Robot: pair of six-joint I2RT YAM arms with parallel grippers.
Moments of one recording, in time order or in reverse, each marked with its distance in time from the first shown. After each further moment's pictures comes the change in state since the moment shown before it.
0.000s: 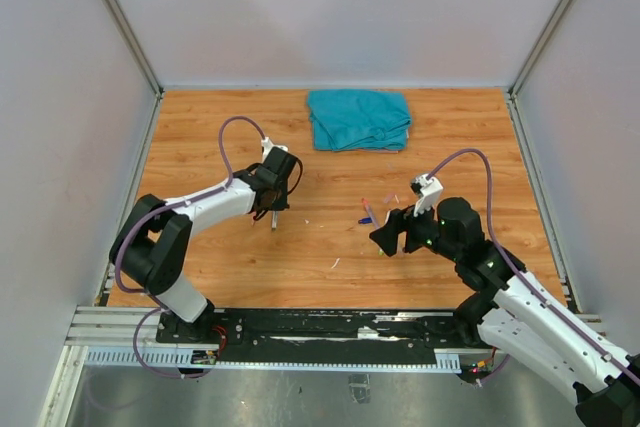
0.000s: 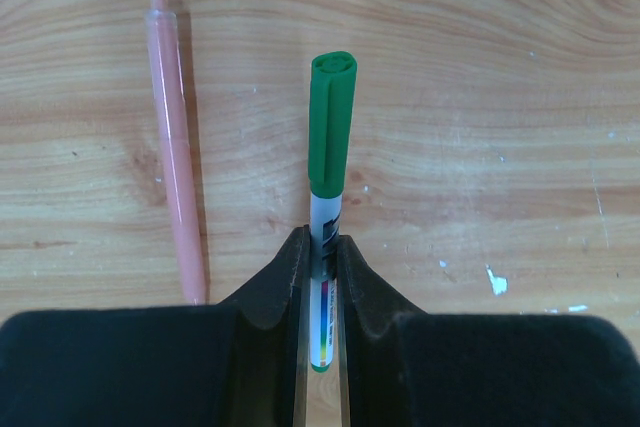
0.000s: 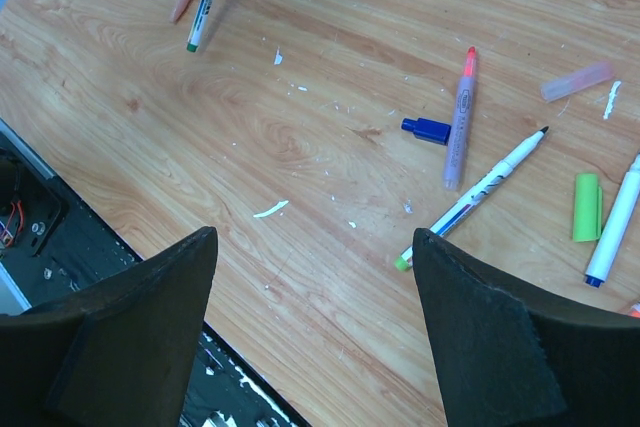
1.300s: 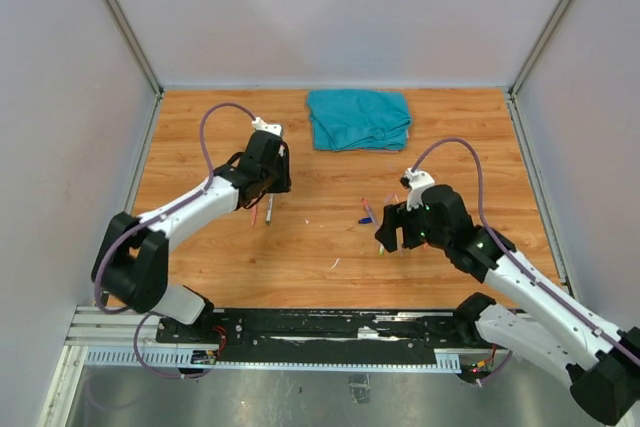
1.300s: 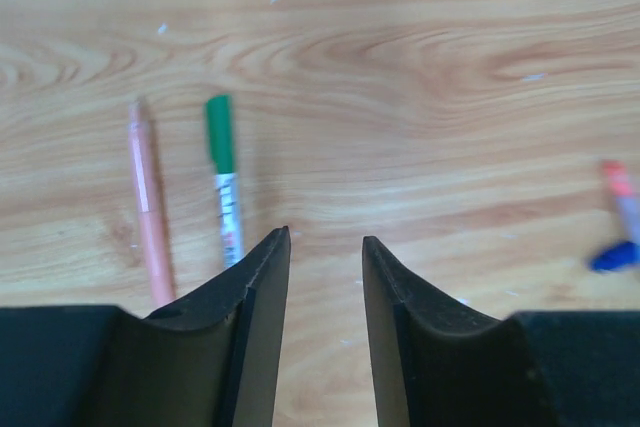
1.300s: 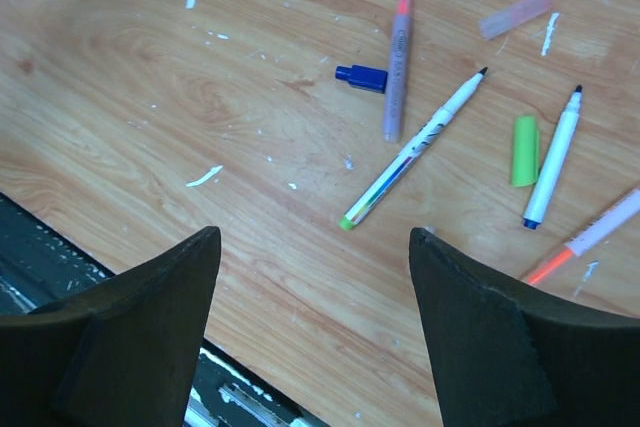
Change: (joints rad) left arm 0.087 -0.048 0.041 0.083 0.165 0.048; right arm 0.000 0.117 0.079 -0.148 0.084 -0.037
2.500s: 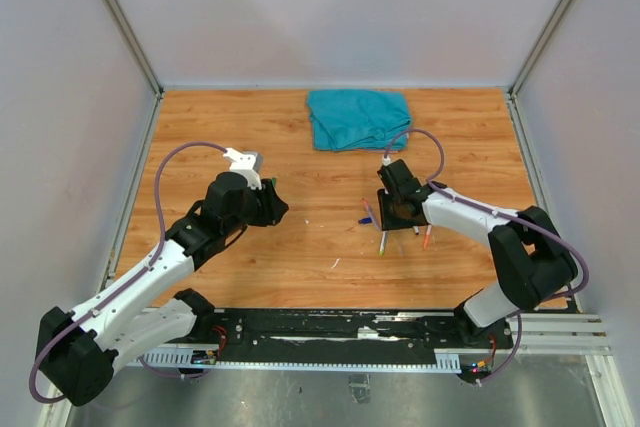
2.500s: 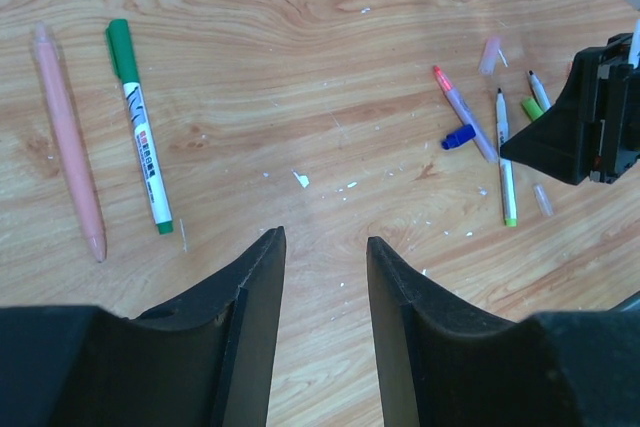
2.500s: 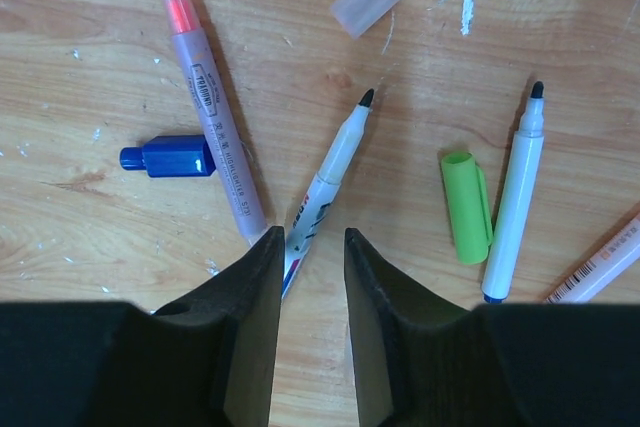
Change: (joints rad) left arm -0.100 -0.635 -0.340 0.040 0.131 -0.075; right arm -0.082 0.750 0.244 0.014 0.166 0.086
